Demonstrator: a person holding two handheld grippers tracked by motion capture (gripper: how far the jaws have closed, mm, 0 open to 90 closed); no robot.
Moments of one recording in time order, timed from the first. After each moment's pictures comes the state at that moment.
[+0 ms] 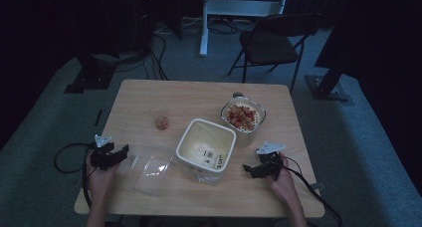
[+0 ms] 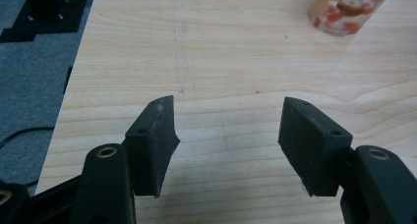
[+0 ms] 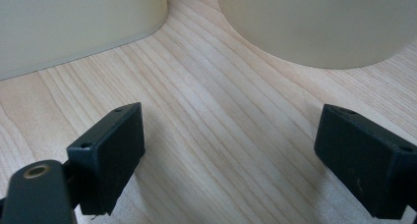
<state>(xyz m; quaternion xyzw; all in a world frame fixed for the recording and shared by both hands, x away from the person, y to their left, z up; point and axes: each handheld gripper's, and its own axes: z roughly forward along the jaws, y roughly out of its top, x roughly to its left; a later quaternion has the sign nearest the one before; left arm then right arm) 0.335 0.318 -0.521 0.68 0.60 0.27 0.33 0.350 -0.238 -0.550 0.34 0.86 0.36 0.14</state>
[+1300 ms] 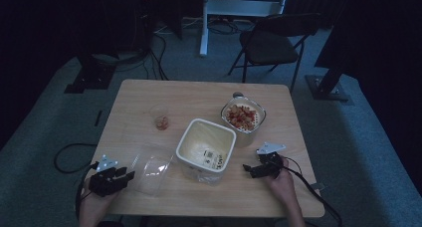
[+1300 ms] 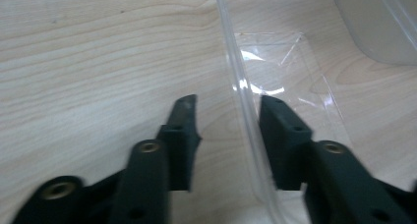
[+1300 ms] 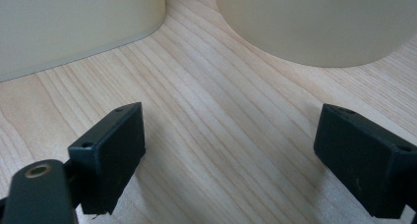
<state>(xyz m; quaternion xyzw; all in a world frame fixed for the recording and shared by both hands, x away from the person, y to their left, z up) 0.260 0.292 -0.501 0.78 0.51 0.16 0.33 0.349 -0.238 -0.550 0.35 0.85 0.36 0.15</state>
